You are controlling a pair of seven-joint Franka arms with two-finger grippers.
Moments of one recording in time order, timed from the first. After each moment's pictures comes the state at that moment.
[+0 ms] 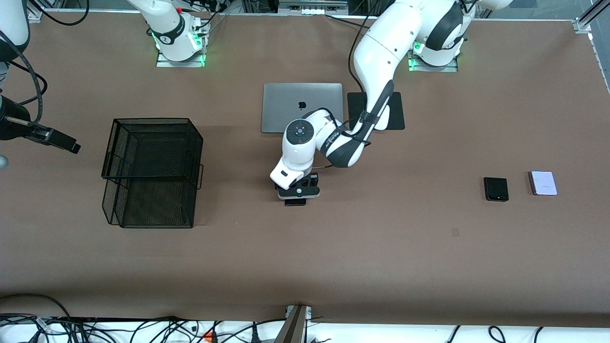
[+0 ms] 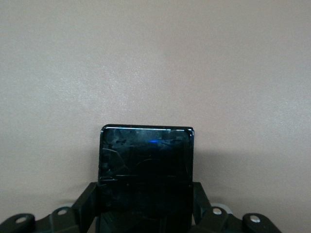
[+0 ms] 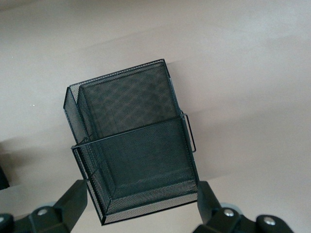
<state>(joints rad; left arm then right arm) -0.78 1.09 0.03 -1.07 0.03 2.34 -0.92 0.00 0.17 -0.04 -1.48 -0.01 1.62 0.23</state>
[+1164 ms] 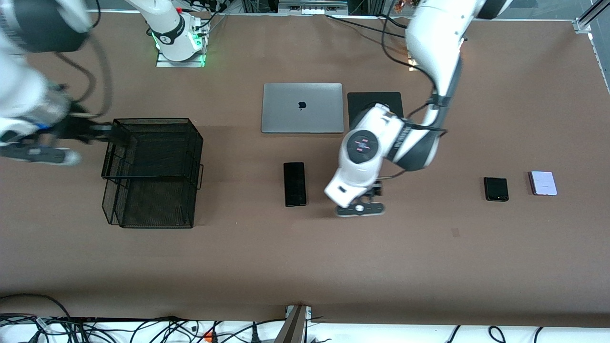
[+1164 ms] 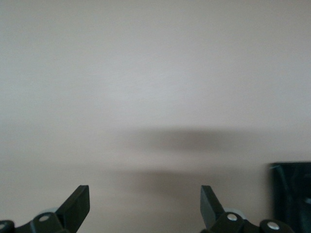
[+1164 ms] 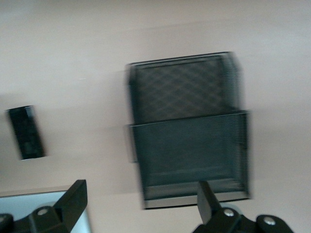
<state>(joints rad) -0.56 0.72 0.08 -1.37 0.03 2.06 -0.54 0.23 0.19 -0.02 -1.48 0.06 1.65 0.32</state>
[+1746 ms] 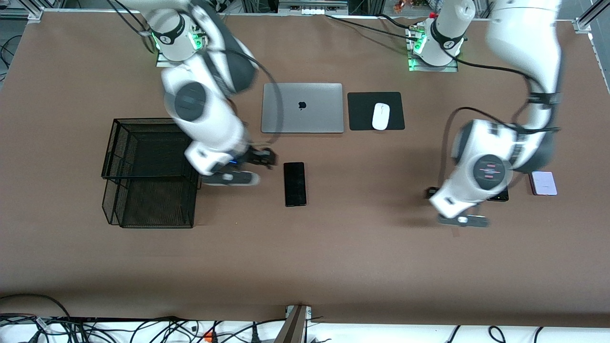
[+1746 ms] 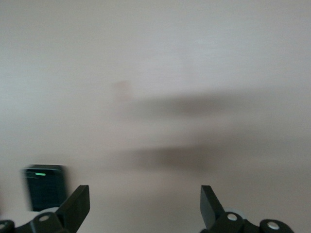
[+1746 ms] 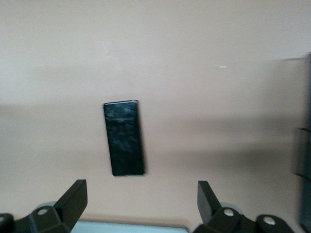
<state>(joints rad) -0.19 0.54 0.09 -1.64 0.15 2.08 -0.08 0.59 0.57 -0.01 -1.43 0.13 2.07 0.56</state>
